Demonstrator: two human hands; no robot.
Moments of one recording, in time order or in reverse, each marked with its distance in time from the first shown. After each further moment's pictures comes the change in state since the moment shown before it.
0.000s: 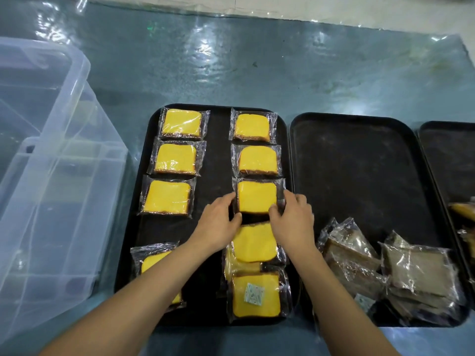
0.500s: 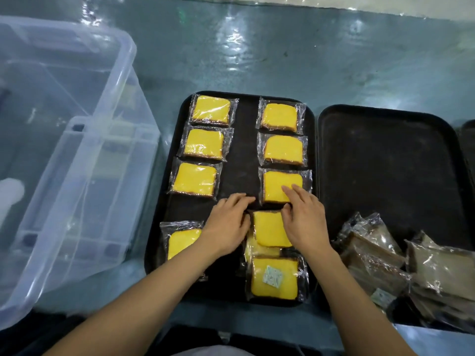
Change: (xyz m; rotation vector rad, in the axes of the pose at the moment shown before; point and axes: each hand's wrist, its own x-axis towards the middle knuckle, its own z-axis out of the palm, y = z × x) left_hand -0.045 -0.021 -0.006 0.251 -0.018 0.091; right_hand -0.018 0.011 0.023 -0.127 -0.018 -0.315
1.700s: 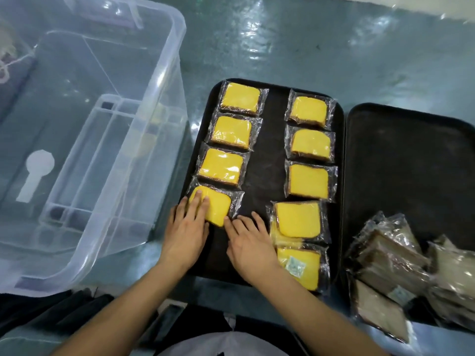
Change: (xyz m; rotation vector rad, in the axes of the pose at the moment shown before) left_hand -0.085 -0.124 0.008 0.427 0.186 -0.241; right_hand -0.073 -0.130 0.082 -0.334 -0.178 -0.528
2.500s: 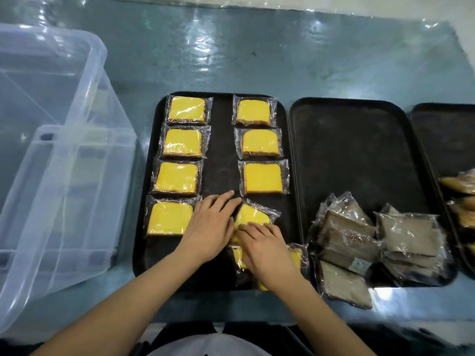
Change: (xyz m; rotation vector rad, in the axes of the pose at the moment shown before) left_hand 0.034 0.119 -0.043 -0.194 0.059 0.451; right_hand -0.072 0.079 -0.014 0.059 0.163 0.166
